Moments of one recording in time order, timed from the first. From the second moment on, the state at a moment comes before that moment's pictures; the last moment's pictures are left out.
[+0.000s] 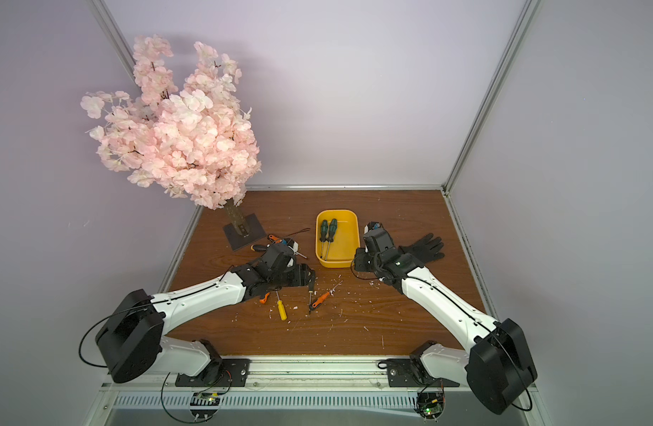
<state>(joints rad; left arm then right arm) -0.73 1.43 0.79 -0.21 0.02 -0.69 0.57 1.21 0.87 -0.46 0.10 0.55</state>
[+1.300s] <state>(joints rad) -0.83 1.76 1.01 -0.38 -0.11 -0.73 0.47 1.05 0.73 -0.44 0.13 0.57</state>
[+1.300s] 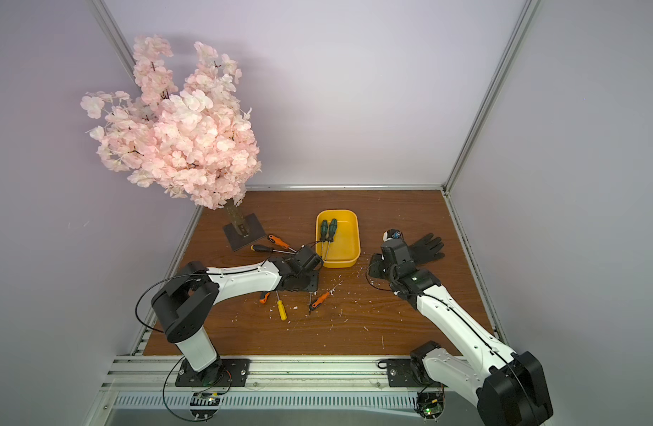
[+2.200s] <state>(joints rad) -0.84 1.76 1.08 -0.55 -0.25 -0.68 0.45 1.07 0.73 -0.41 0.10 0.56</state>
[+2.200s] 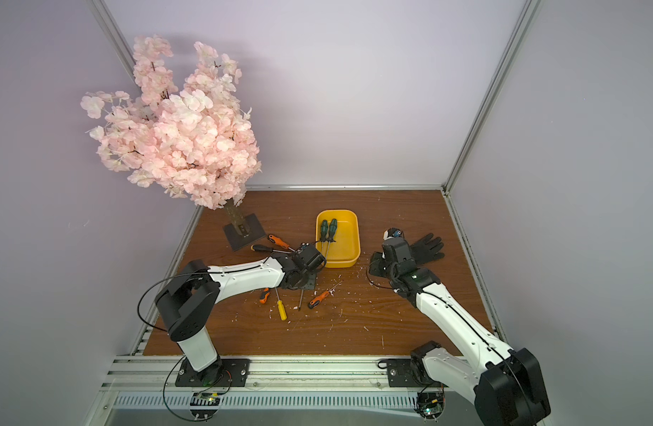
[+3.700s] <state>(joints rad) -0.75 2.14 1.85 -0.61 -0.09 -0.52 0.44 0.93 0.68 -0.47 0.10 0.56</state>
